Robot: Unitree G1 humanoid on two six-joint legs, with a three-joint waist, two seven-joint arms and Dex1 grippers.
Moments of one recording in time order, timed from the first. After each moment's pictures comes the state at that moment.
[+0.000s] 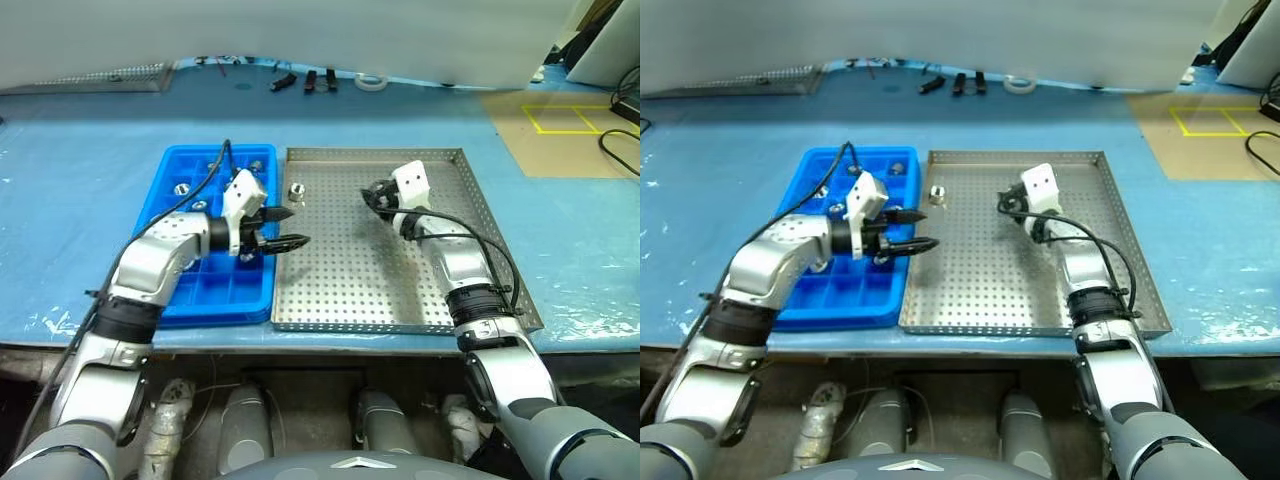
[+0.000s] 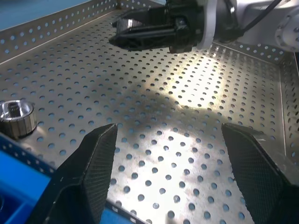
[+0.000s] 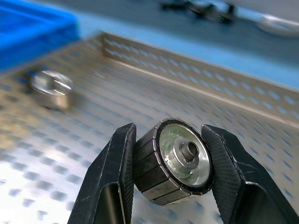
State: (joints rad) left arm -0.52 0.54 -0.07 -0.01 -0.42 0.59 -1.00; right arm -0.70 -0.25 0.04 0.39 0.10 0.24 0.54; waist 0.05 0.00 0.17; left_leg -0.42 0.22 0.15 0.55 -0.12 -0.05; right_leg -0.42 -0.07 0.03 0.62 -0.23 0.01
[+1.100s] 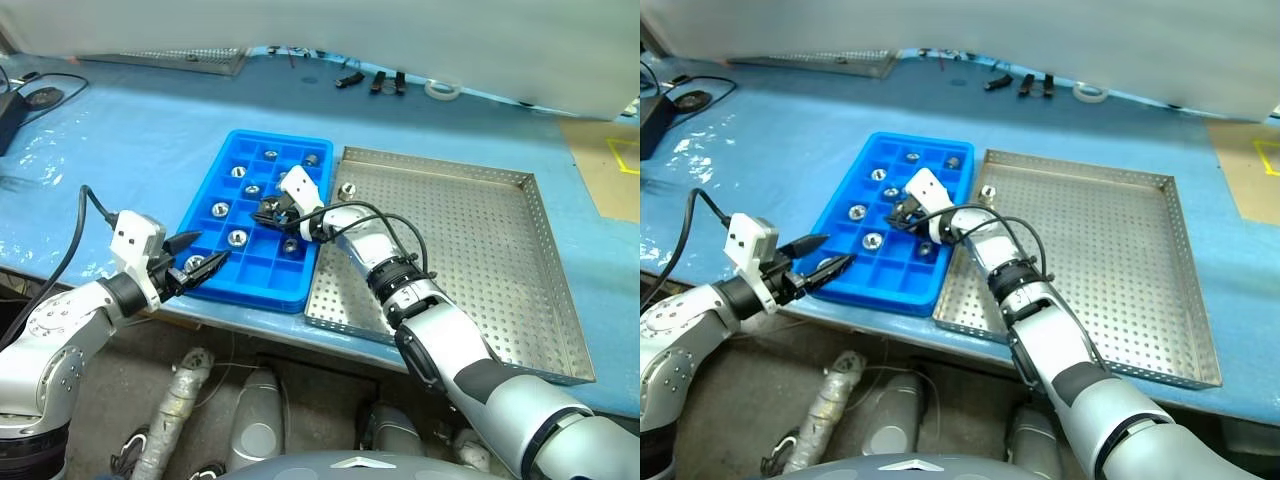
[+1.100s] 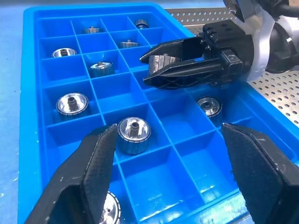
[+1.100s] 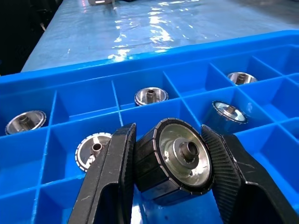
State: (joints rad) left arm 0.00 0.62 0.34 -0.53 -0.62 0.75 -0.61; right arm -1.00 0.05 0.18 0.95 0.03 -0.01 0.69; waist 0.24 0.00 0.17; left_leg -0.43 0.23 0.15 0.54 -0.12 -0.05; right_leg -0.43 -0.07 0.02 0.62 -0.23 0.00
